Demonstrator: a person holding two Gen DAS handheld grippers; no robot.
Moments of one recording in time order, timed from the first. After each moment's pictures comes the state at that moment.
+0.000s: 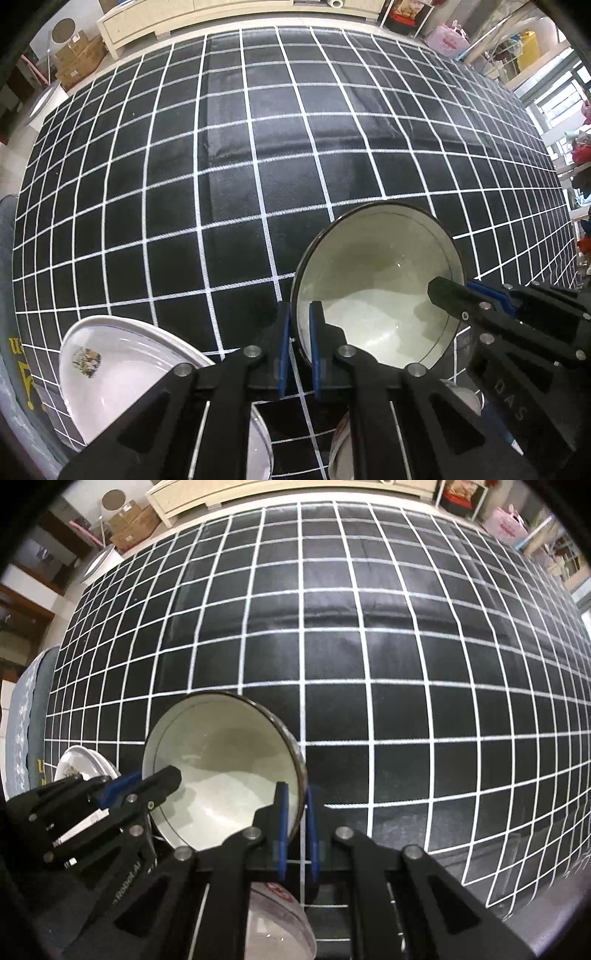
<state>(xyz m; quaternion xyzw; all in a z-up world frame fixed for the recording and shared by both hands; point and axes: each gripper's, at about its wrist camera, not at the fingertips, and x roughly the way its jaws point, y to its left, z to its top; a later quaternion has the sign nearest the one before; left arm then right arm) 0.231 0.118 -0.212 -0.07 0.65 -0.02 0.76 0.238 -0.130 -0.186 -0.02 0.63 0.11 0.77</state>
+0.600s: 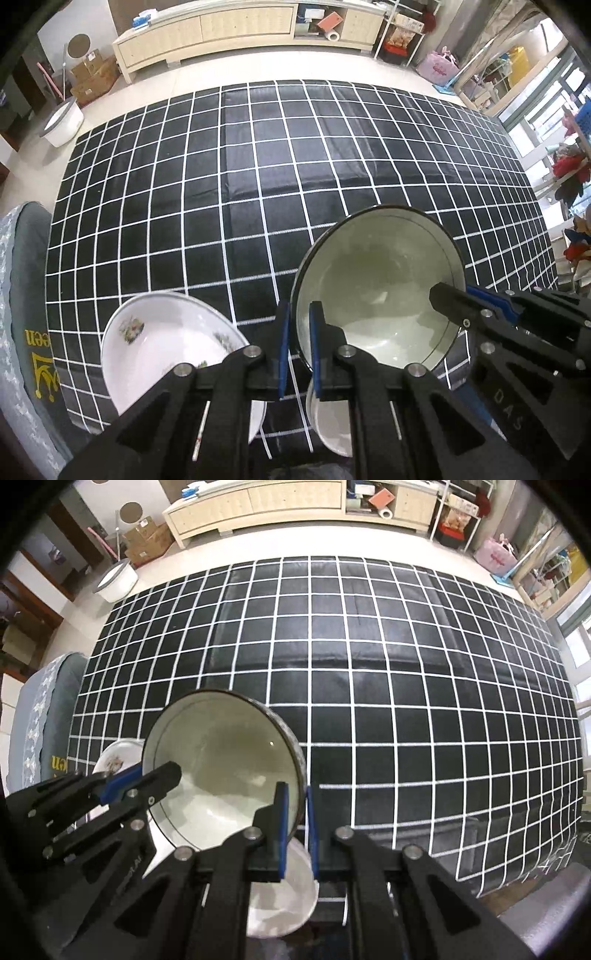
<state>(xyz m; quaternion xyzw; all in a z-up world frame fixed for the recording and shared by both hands) 0.193 0.126 -0.115 -0.07 0.60 -0.02 0.80 0.190 -0.108 -0.084 -0.04 0.59 0.12 0.80</state>
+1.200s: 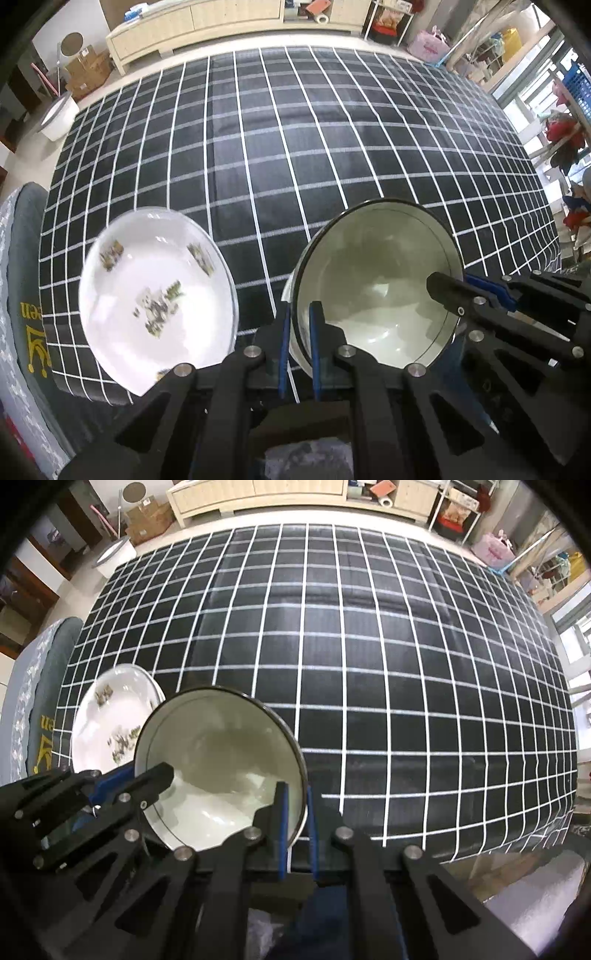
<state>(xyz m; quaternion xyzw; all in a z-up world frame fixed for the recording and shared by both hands) 0.129 0.063 -0.148 -0.06 0.62 -0.02 0.78 0.145 -0.157 -0.120 -0.07 0.61 0.11 0.78</state>
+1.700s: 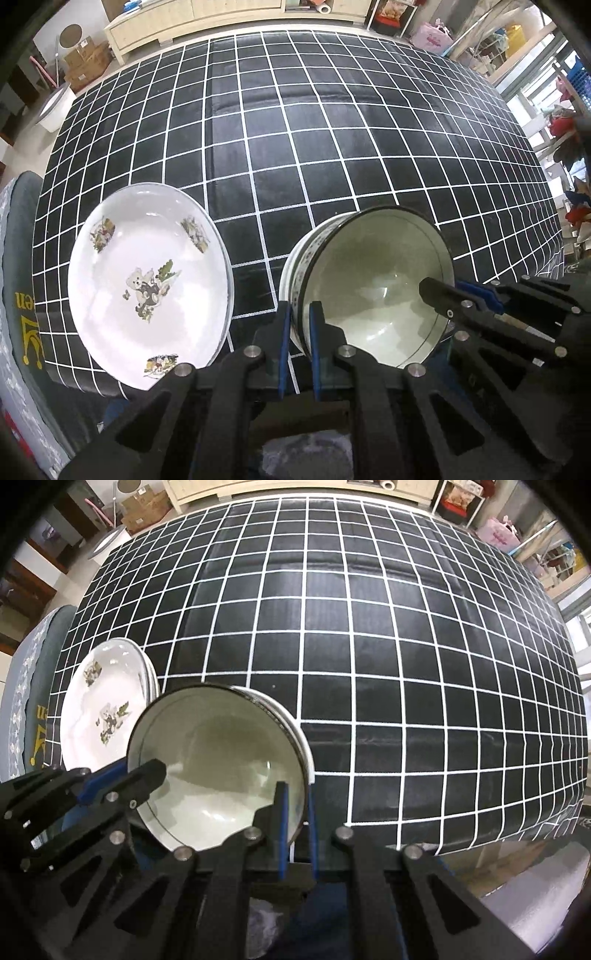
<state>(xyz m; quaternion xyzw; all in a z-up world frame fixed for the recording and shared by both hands) 0.119 0.061 -0.175 -0.06 0.64 -0.02 0.77 0.139 -0.164 -0.147 -0.06 0.63 0.11 0.77</state>
